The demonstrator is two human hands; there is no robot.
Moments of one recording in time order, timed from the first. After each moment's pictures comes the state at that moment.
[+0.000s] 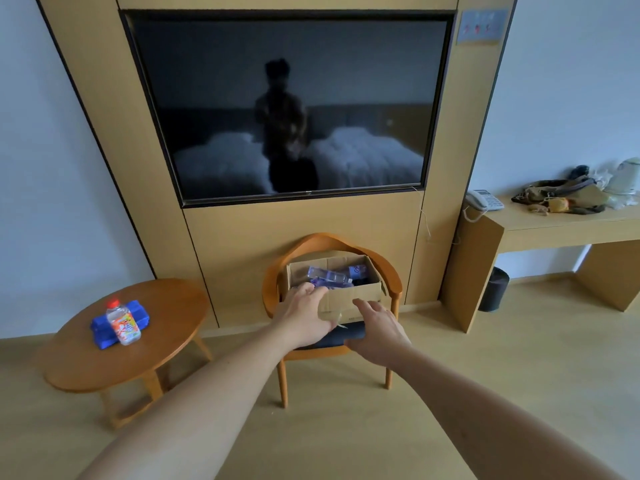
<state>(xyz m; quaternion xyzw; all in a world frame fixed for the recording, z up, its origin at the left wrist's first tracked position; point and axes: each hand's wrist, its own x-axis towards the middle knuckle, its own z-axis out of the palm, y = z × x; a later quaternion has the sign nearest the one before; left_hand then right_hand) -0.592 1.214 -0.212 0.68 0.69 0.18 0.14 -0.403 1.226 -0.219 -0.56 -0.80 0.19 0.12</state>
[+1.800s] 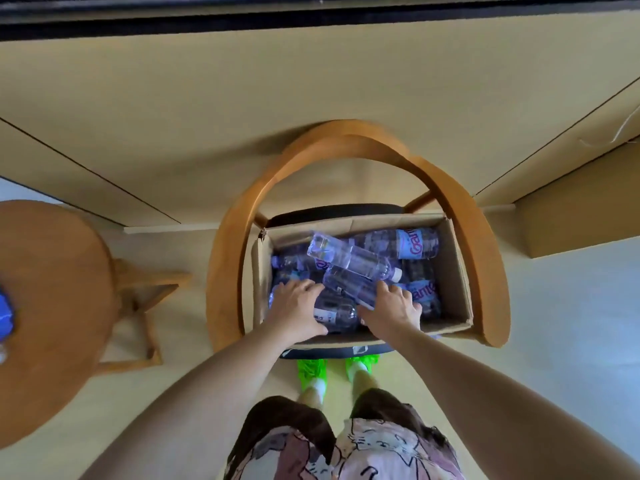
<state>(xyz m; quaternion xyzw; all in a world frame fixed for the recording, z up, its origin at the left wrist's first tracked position) -0.765 1.752 -0.532 0.64 0.68 -0.10 0.34 -0.569 1.810 -0.525 -0.65 -0.66 0.30 -0.22</state>
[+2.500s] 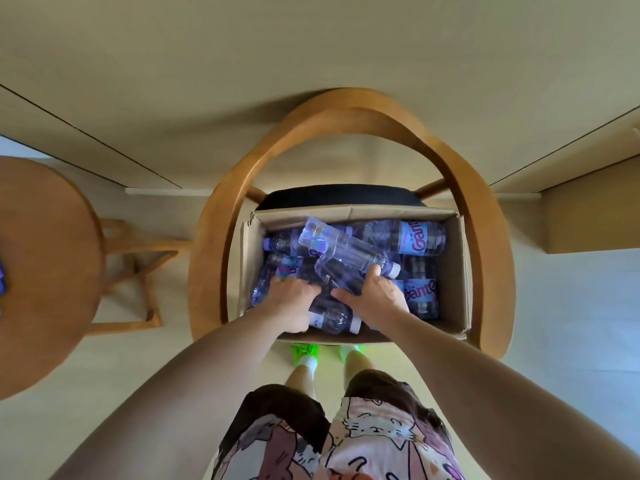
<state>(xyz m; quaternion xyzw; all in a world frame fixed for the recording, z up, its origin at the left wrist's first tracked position) -0.745 1.775 -0.546 0.64 0.64 -0.22 0.36 -0.569 1.846 -0.551 -0.60 -0.67 0.39 -0.22</state>
